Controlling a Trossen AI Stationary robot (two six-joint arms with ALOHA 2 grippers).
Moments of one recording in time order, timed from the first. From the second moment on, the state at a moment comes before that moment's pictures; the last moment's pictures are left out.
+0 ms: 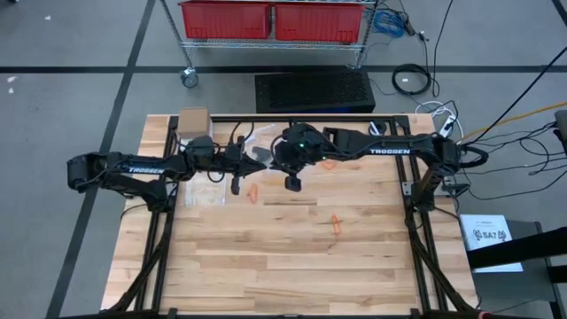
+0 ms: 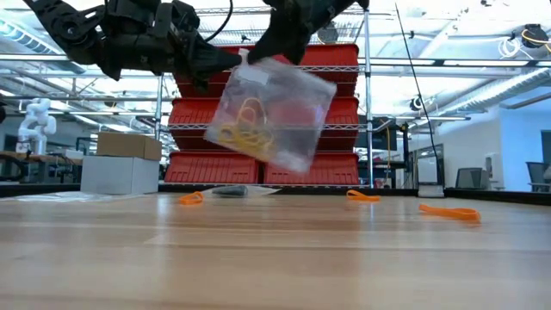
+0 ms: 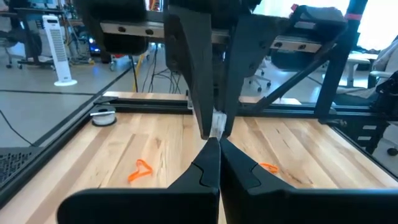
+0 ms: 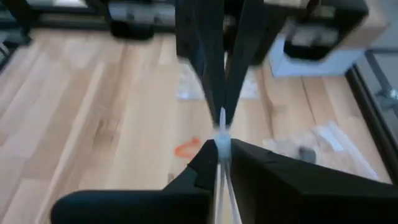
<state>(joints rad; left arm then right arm) 0.34 1.17 0.45 0.69 0.41 -0.01 -0.15 1.74 1.53 -0.45 -0.12 -0.12</state>
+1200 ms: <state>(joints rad) 0.28 1.29 0.58 0.64 0.32 -0.12 -0.13 1.71 1.53 -0.52 -0.06 -0.13</state>
